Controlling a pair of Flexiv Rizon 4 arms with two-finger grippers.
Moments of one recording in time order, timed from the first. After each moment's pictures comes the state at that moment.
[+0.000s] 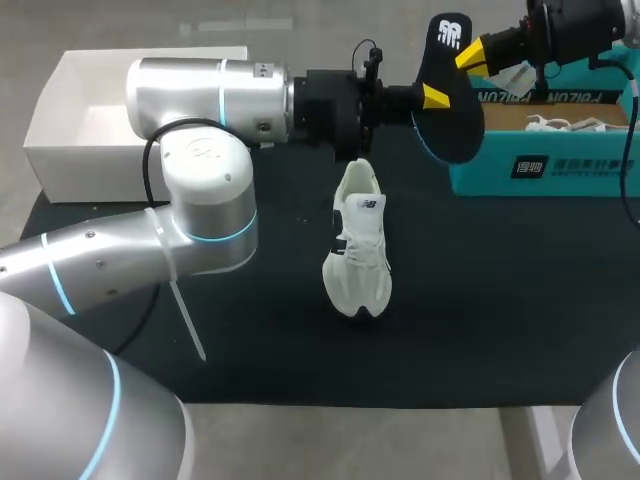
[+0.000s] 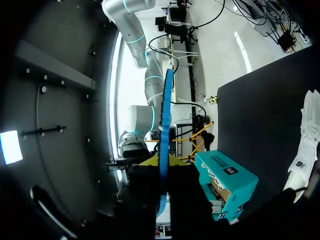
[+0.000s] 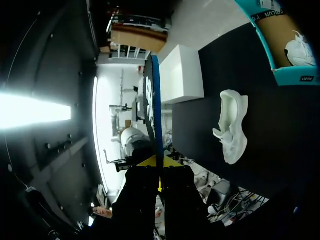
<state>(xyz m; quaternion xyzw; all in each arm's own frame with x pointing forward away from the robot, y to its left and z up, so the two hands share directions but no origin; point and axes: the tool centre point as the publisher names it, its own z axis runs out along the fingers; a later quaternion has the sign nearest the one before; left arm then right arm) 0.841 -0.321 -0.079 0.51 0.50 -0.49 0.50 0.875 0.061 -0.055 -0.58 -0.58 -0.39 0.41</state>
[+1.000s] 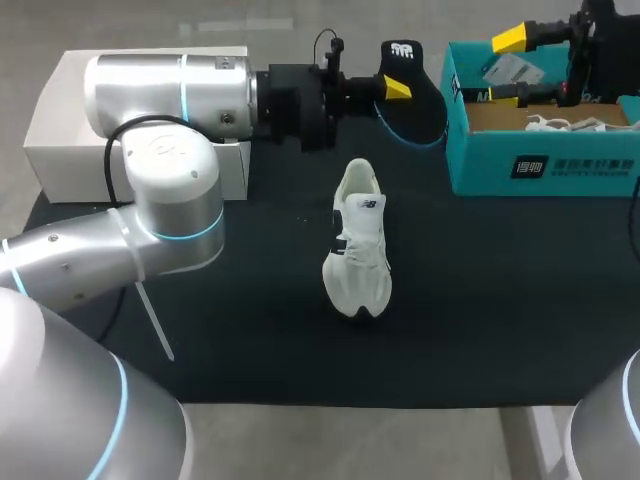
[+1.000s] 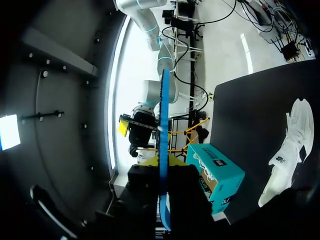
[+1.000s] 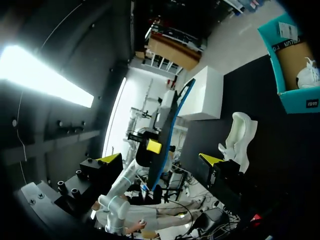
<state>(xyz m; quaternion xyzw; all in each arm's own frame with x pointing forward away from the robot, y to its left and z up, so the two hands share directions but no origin) 0.860 -0.272 -0.078 0.47 0.55 -0.48 0.49 0.843 0.019 -0.050 -0.49 -0.59 -0.53 0.36</state>
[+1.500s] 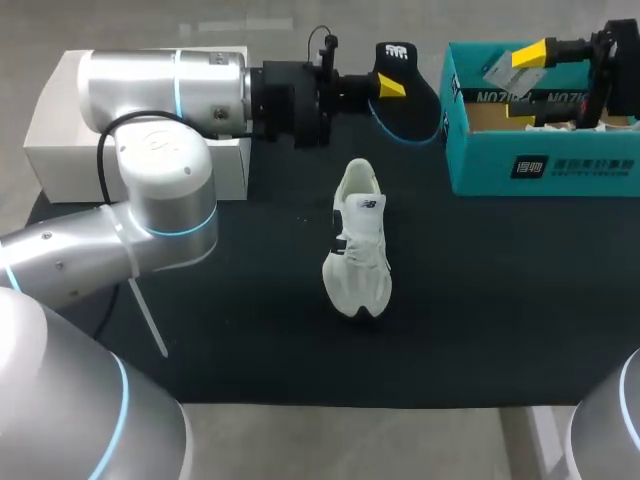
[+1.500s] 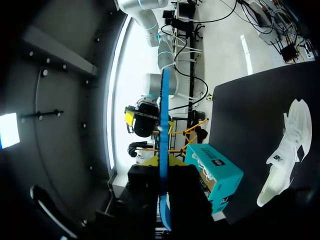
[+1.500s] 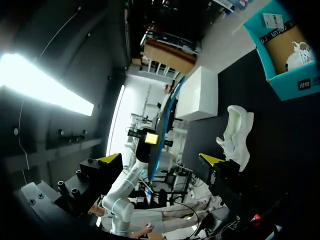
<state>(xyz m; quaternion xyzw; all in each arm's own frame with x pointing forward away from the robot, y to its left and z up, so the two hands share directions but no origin) 0.861 -0.267 -0.077 0.47 0.55 -0.48 0.48 0.824 0.006 -0.057 -0.52 -0.56 -0.54 0.36</state>
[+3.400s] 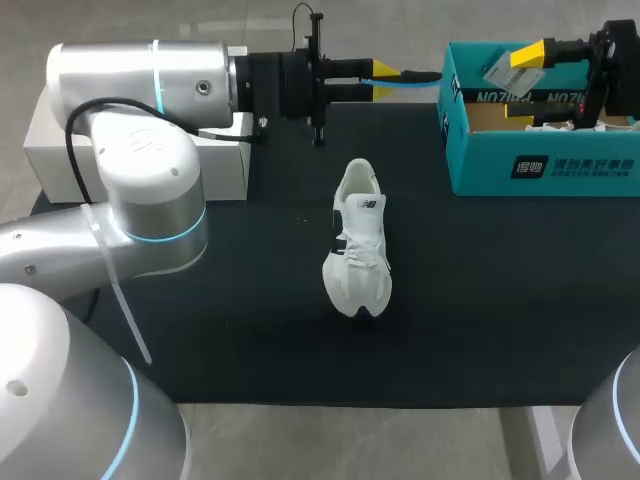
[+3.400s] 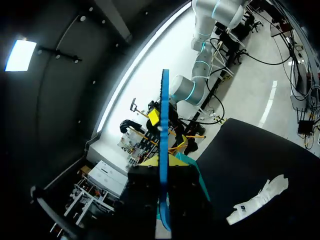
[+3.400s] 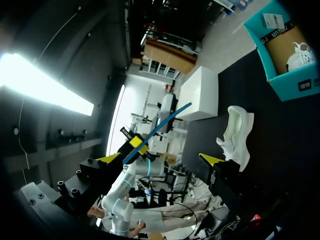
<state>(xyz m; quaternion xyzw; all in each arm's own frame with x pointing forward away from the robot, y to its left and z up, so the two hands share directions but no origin) 0.839 -0.250 -0.048 0.28 0.67 -0.58 0.35 0.826 0.007 -0.057 -0.52 -0.56 -0.54 0.37</state>
